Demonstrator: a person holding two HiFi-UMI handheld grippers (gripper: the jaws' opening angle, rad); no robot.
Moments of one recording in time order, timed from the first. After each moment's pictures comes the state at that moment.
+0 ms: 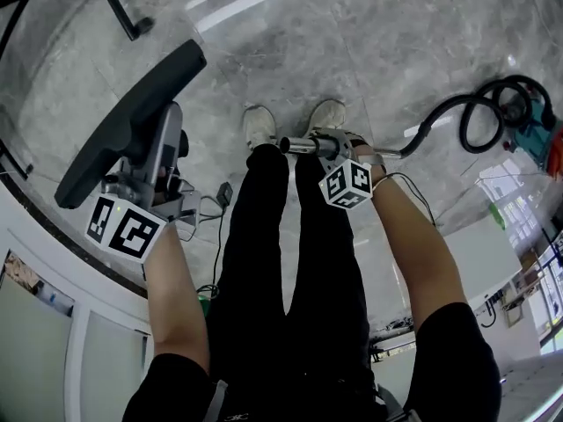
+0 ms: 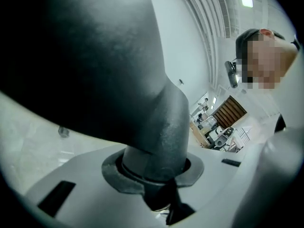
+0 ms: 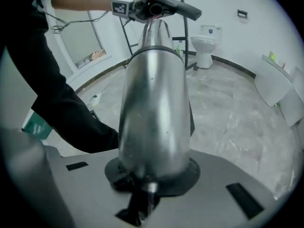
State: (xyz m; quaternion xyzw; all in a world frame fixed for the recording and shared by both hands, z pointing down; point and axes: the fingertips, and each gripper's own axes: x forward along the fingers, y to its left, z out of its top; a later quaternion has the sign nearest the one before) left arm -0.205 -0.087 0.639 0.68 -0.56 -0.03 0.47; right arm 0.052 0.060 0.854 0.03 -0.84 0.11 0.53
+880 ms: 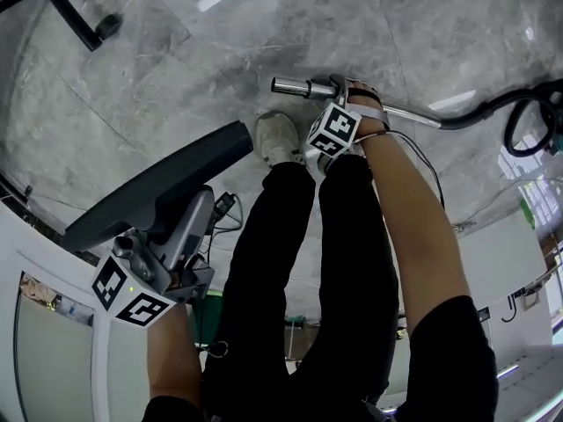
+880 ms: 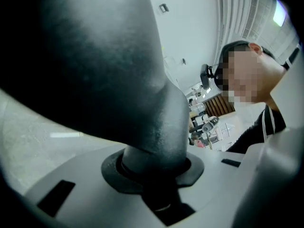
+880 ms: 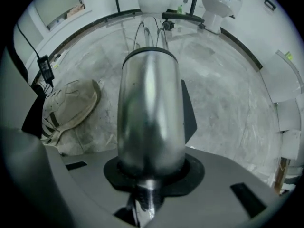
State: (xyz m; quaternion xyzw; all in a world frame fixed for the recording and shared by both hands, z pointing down) left arm -0.175 -0.013 0.790 0.68 -0.41 0.02 0.61; right arm 0.034 0.014 1.138 0.08 -0.72 0.04 0.69
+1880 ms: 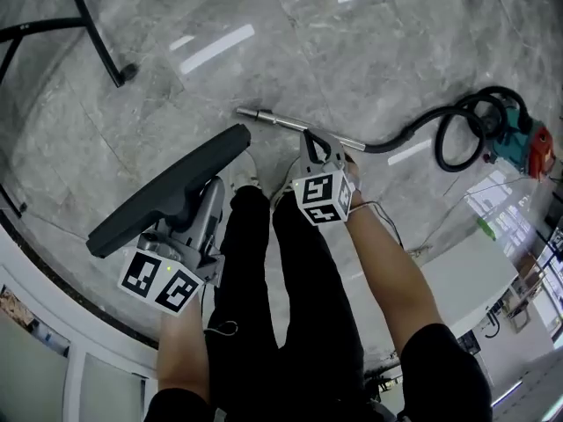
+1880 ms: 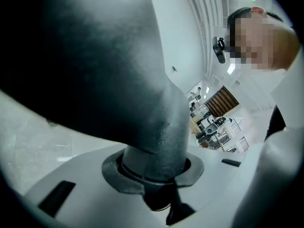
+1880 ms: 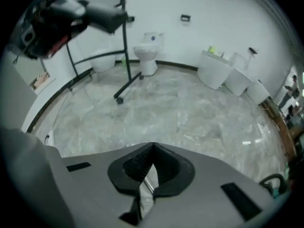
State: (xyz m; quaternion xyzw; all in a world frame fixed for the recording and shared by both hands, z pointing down) left arm -0.119 -0.058 0.639 0.71 -0.49 0.03 0.50; right arm 0.049 -0.082 0.811 0.33 -0.79 0.16 0.49
